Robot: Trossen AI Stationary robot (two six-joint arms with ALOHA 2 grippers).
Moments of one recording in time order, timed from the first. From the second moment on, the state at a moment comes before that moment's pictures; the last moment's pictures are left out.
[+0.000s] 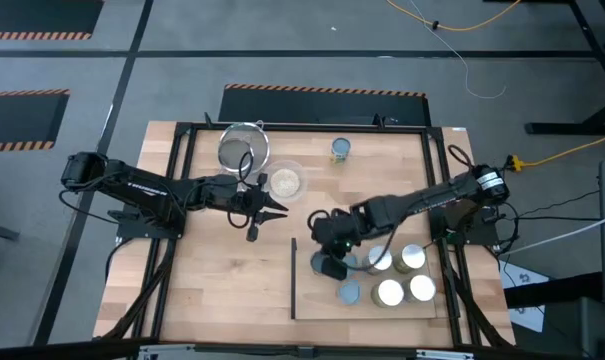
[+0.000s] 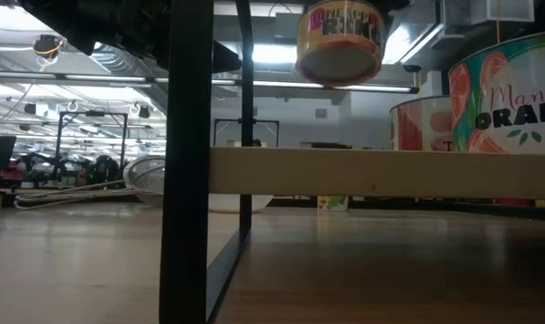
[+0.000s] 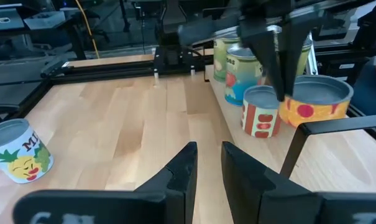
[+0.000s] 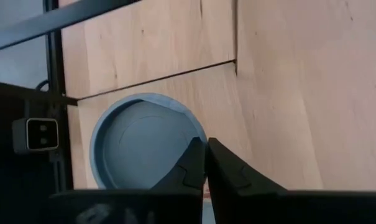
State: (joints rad) left arm -0.02 1.21 0.54 0.44 0.04 0.06; right arm 0.27 1.74 1.47 -0.78 -0.03 0.51
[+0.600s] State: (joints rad) left arm -0.02 1.21 0.54 0.44 0.06 0.05; right arm 0.44 1.83 1.46 -0.66 0.11 0.63
